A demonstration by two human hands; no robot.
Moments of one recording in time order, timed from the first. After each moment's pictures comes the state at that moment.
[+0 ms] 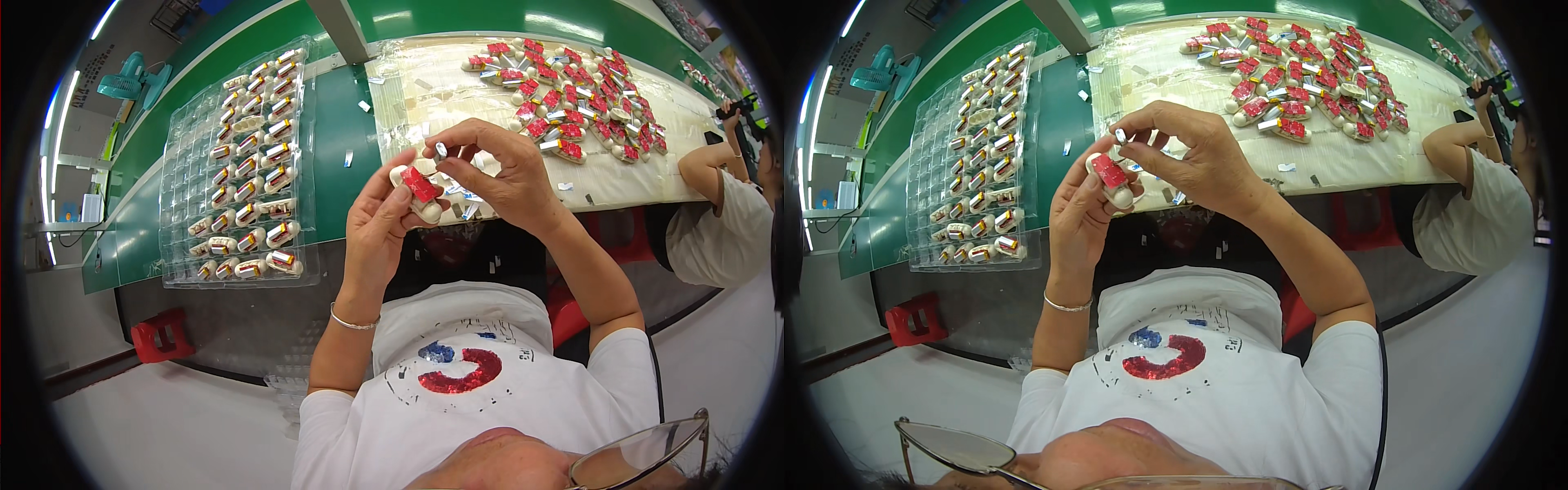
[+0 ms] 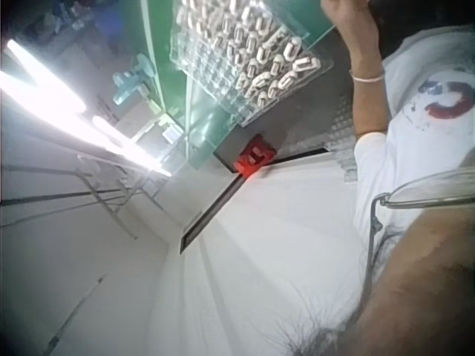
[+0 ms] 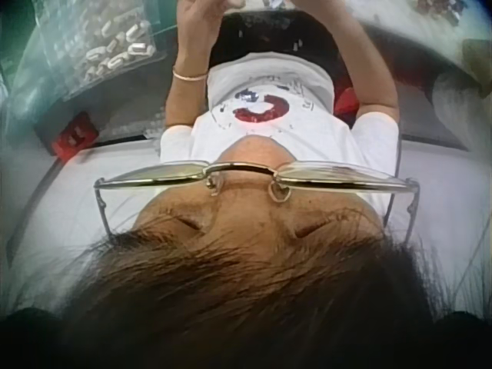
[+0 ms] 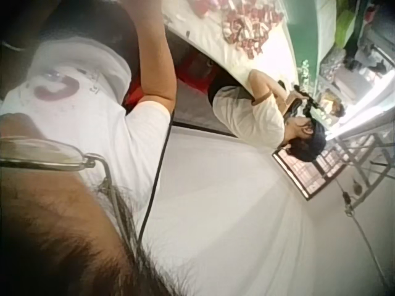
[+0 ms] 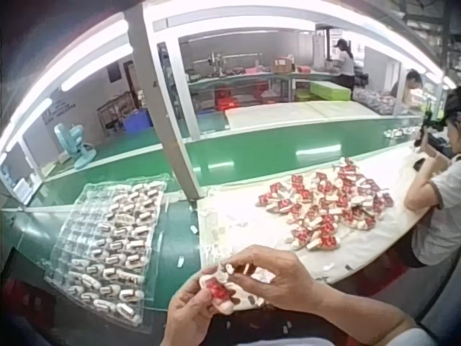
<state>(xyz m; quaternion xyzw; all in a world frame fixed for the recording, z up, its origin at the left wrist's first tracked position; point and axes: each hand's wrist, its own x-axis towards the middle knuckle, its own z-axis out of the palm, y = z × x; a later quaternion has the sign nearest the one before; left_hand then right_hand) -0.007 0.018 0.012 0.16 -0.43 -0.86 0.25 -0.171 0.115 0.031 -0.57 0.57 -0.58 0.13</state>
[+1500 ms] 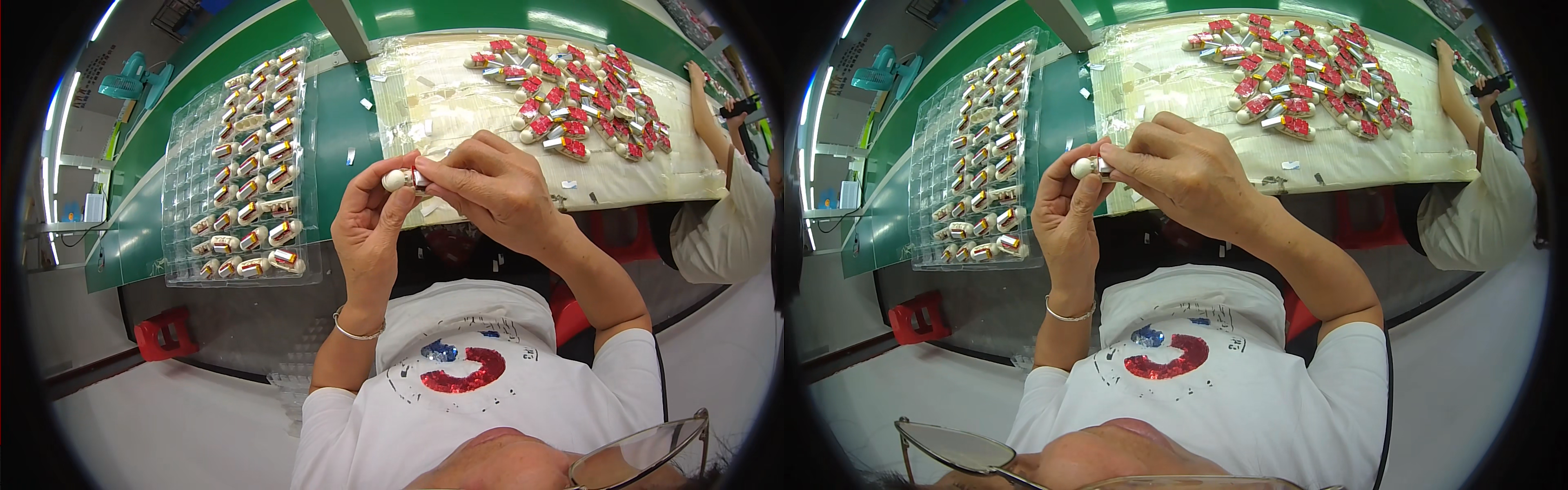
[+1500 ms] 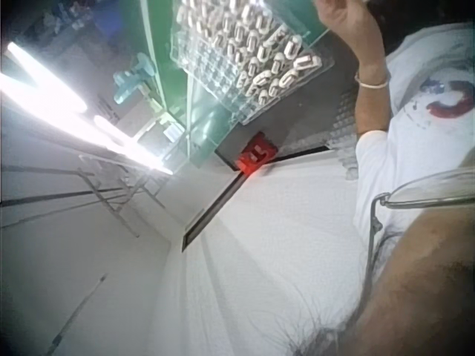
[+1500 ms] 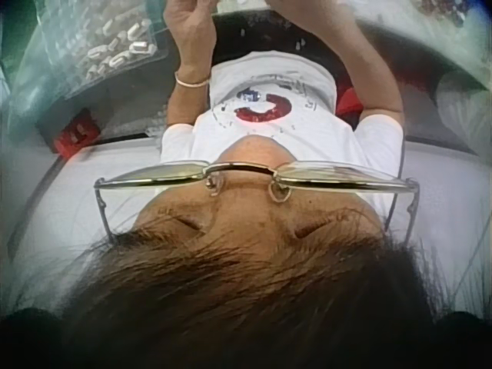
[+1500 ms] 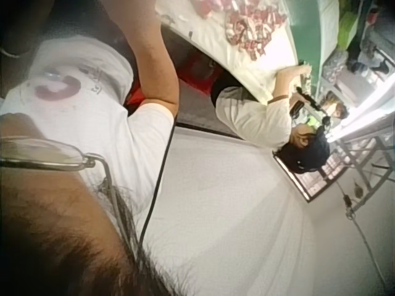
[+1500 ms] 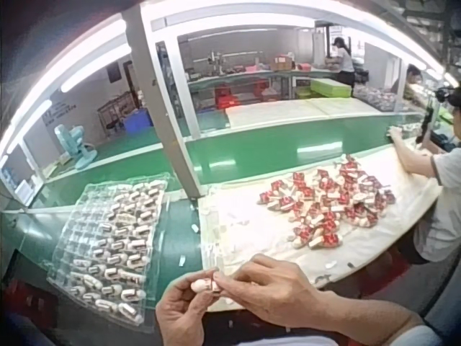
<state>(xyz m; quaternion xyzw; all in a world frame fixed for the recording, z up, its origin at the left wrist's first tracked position) -0.003 0.025 0.019 0.16 -0.55 -0.73 0.37 -0.153 0.120 0.038 -0.67 0.59 -0.45 -0.11</state>
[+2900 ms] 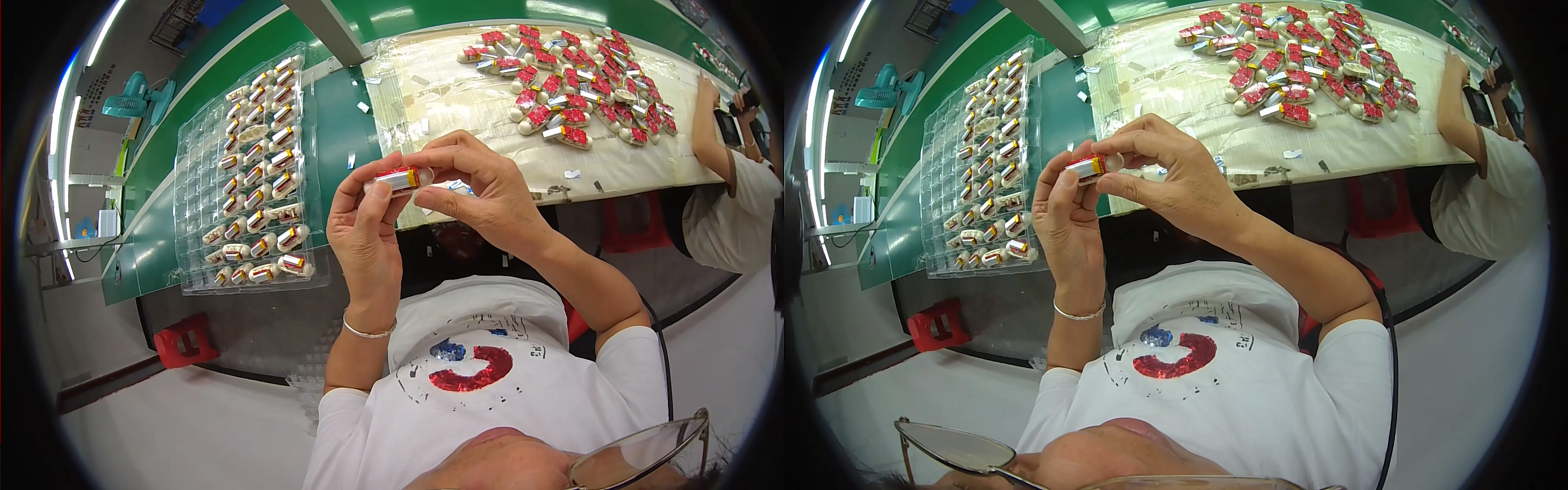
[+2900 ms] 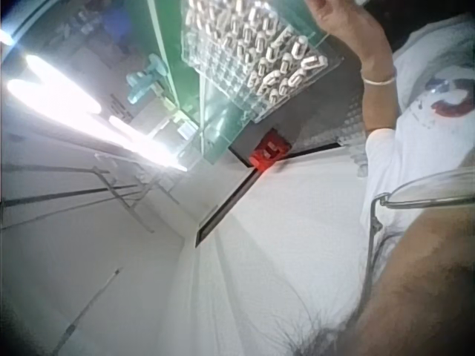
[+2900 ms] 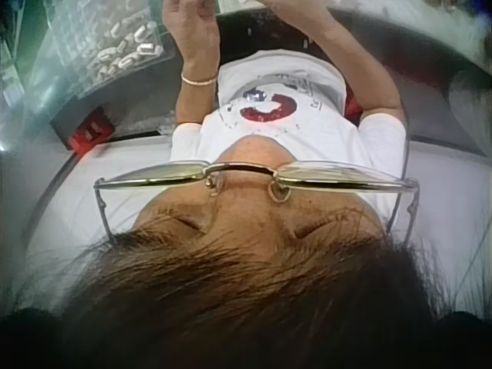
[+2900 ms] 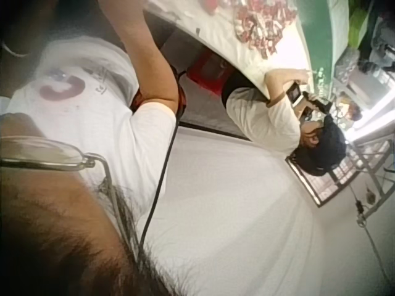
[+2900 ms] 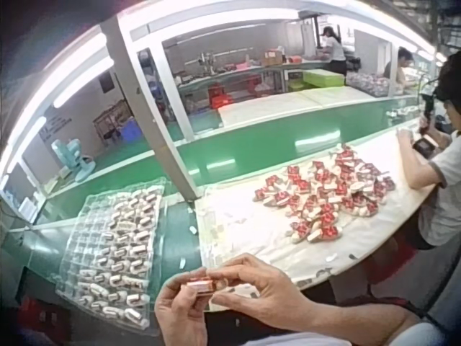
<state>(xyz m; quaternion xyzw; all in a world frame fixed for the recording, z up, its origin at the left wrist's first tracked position) -0.007 0.025 0.024 0.21 -0.42 -0.79 0.40 -0.134 0.121 0.021 -0.44 0.53 -0.68 0.26</state>
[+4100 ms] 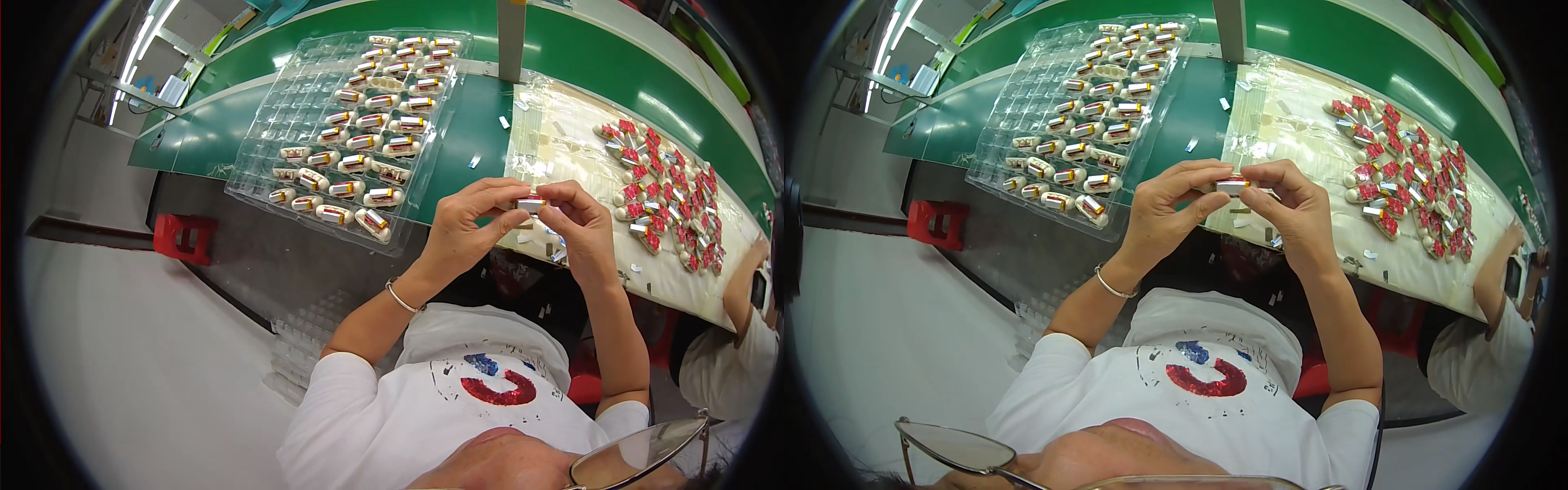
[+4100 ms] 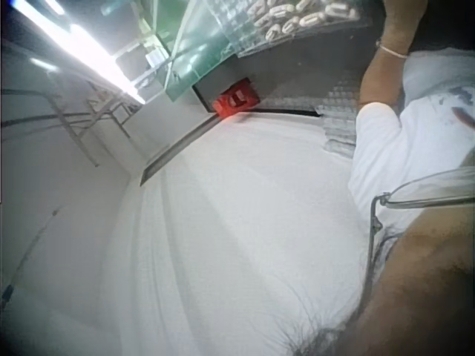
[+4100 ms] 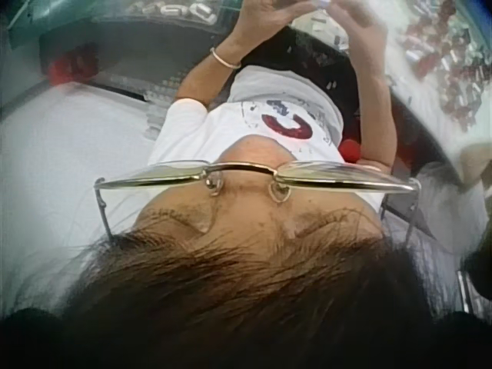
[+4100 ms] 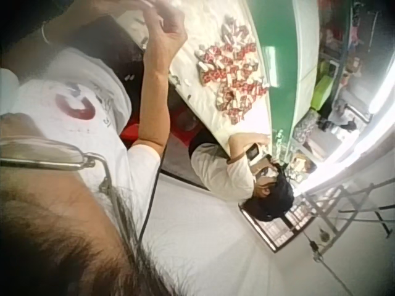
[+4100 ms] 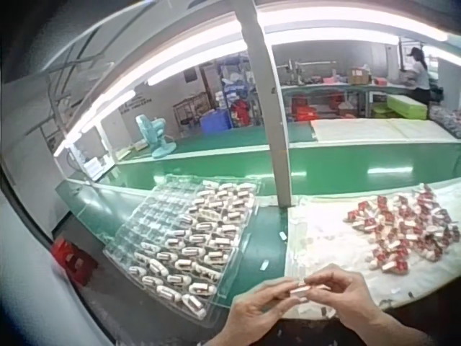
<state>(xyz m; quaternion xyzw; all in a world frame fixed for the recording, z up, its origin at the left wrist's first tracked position) 0.019 -0.006 0.022 0.17 -0.73 -0.56 0.34 -0.143 0.101 0.013 -0.34 0.51 -0.66 0.43</state>
